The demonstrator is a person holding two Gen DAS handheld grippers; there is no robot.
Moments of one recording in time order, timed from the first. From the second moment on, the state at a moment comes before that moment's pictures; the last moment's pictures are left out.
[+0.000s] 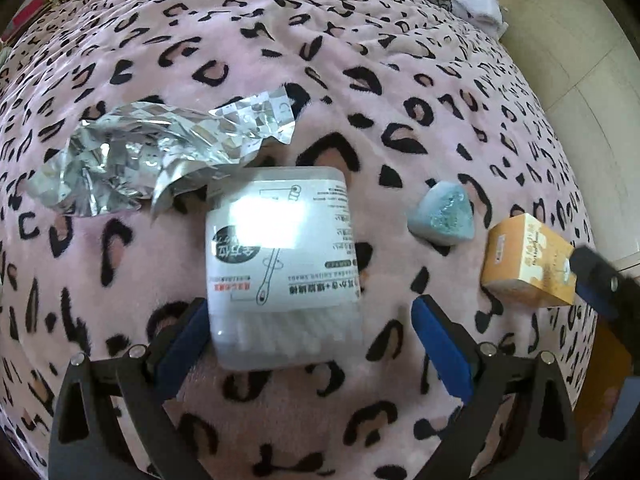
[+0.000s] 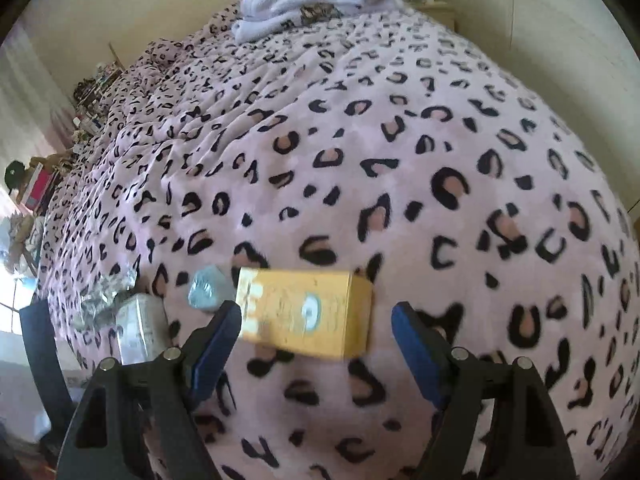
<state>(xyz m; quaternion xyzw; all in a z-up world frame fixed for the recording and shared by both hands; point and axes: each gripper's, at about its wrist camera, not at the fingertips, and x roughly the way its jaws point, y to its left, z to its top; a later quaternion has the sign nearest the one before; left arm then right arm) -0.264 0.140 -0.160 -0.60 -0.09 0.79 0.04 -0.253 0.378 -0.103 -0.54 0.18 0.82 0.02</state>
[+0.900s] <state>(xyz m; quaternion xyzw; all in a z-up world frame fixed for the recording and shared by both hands) -0.257 0.124 -0.160 -0.56 -0.11 0.82 0.05 -0.252 0.344 -0.143 -0.50 0.27 0.82 -0.06</state>
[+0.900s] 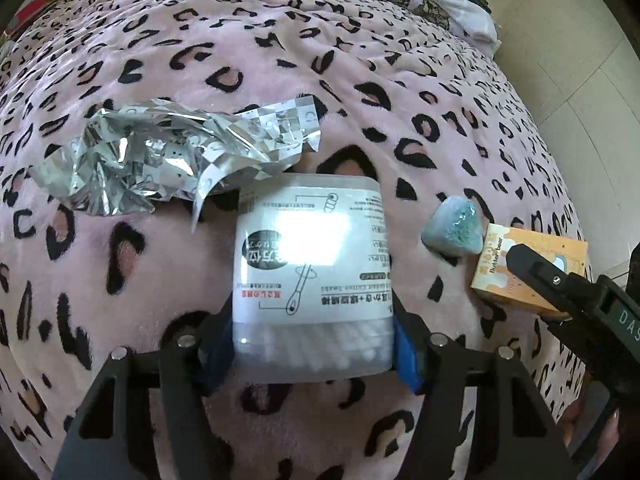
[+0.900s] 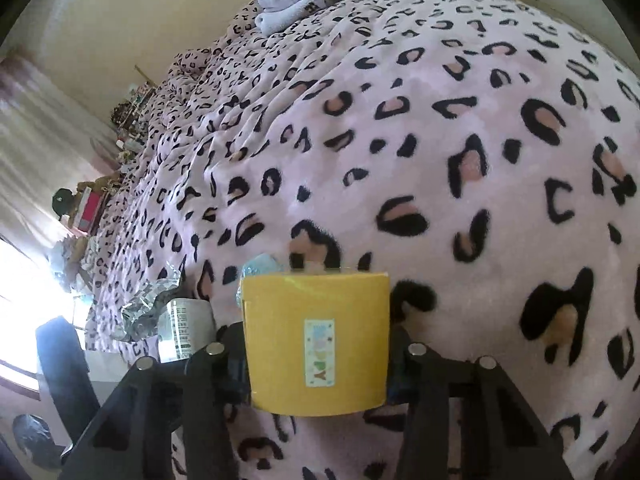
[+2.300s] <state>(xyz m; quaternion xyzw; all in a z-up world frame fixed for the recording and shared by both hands) -0.111 0.034 -0.054 -0.51 -0.02 0.86 0.02 -0.086 0.234 -0.068 -0.48 0.17 0.86 -0.04</state>
